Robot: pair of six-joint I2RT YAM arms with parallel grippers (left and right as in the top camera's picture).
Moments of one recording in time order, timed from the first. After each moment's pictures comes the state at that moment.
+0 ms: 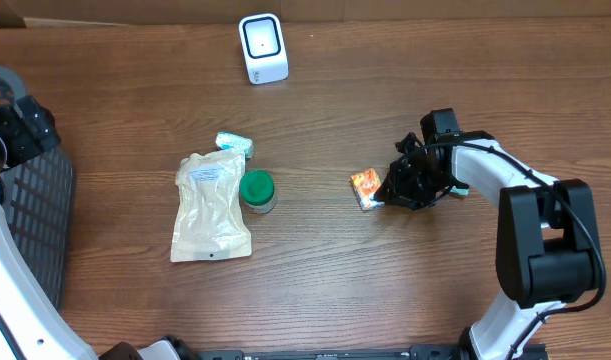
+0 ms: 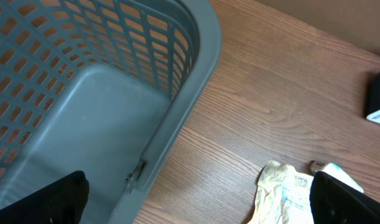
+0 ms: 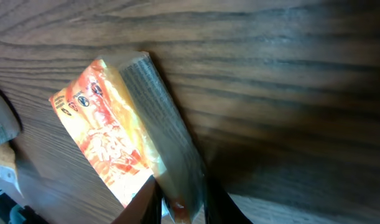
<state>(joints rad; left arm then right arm) 0.56 1.45 1.78 -1.18 0.06 0.00 0.12 1.92 1.10 -0.71 -0.53 0.24</state>
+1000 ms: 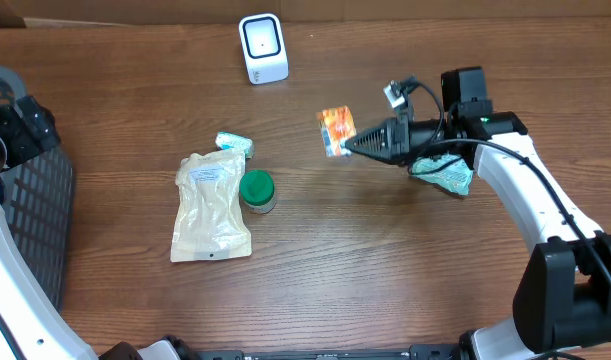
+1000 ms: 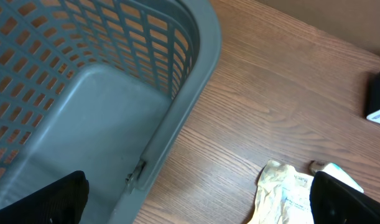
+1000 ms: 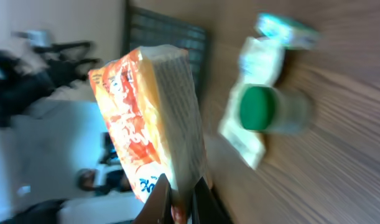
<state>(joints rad) 0.56 1.45 1.78 -1.18 0.06 0.00 0.12 1.70 1.24 -0.55 -1.30 0.33</state>
